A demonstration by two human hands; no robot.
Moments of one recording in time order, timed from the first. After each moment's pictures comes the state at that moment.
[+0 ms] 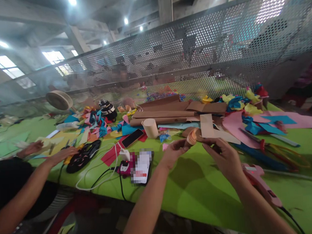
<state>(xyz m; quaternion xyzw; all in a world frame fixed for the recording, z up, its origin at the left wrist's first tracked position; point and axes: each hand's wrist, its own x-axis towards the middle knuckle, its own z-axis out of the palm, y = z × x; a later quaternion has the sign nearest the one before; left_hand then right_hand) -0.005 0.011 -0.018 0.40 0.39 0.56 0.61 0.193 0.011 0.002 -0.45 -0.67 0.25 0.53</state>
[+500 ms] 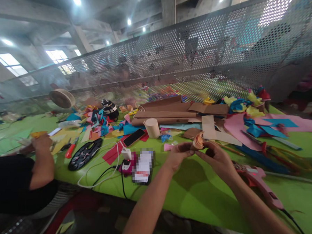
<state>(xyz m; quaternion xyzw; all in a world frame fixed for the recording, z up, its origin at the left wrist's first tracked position) 0.010 0.006 -0.022 0.38 0.37 0.56 0.64 0.181 0.013 -0.014 -0.45 -0.66 0.35 0.48</state>
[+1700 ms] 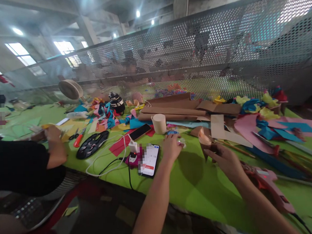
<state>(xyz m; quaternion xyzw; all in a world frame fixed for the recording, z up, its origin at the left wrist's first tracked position) -0.032 0.005 0.004 0.63 0.72 0.26 0.12 0.185 0.018 -0.030 -0.52 -0.66 0.38 0.38</state>
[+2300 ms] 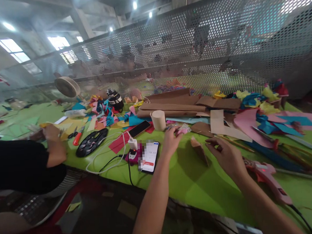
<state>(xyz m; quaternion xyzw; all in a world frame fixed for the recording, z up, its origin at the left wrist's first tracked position) -0.038 0.015 -0.004 0.56 0.58 0.51 0.29 0.186 0.009 -0.016 -0.53 -0.72 0.21 0.41</state>
